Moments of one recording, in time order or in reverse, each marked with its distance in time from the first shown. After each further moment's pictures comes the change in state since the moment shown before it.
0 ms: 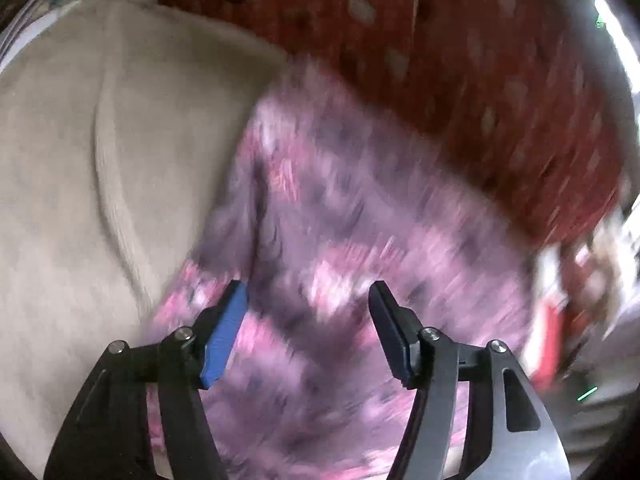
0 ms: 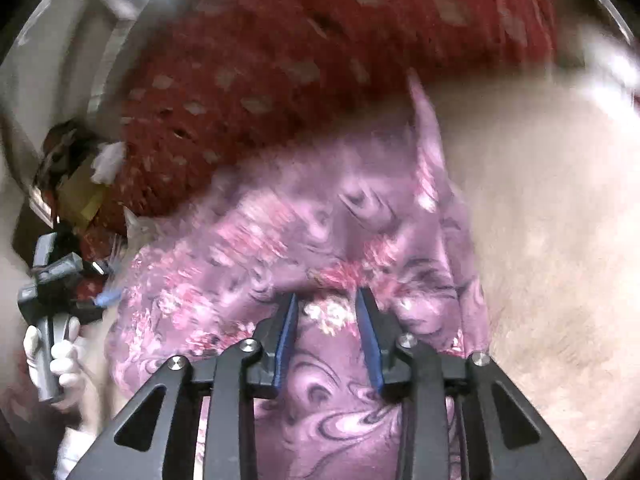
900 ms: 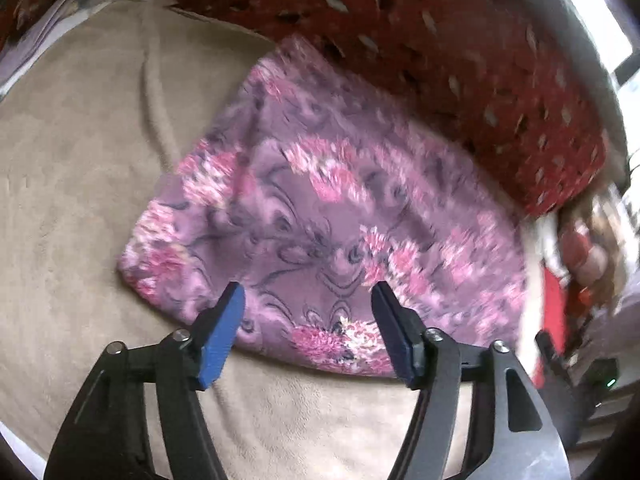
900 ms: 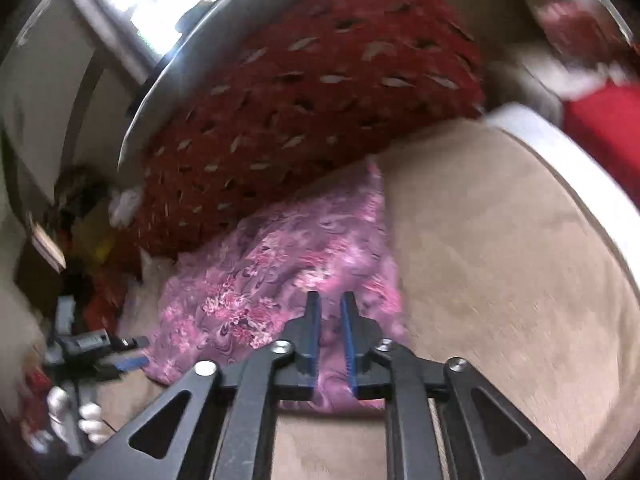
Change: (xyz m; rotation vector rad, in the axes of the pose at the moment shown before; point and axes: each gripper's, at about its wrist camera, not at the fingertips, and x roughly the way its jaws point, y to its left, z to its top) left arm -0.039 -0.026 -0.073 -0.004 -0.013 0.026; right arm -0.076 0.003 -0.017 0.053 -0.140 -0.013
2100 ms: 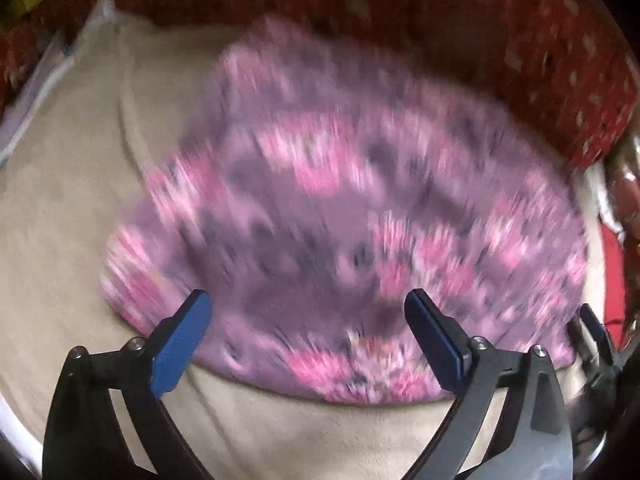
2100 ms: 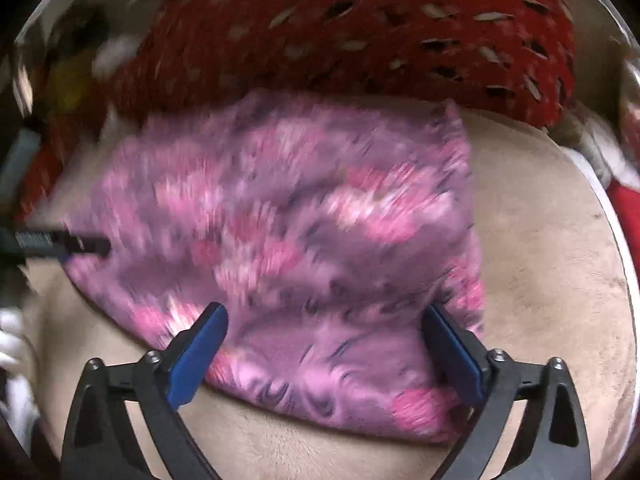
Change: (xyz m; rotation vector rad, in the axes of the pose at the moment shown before) left arm 0.020 -0.029 0.007 0.159 -0.029 0.175; right arm 0.054 0.027 -0.021 -0.307 0.194 -0.153
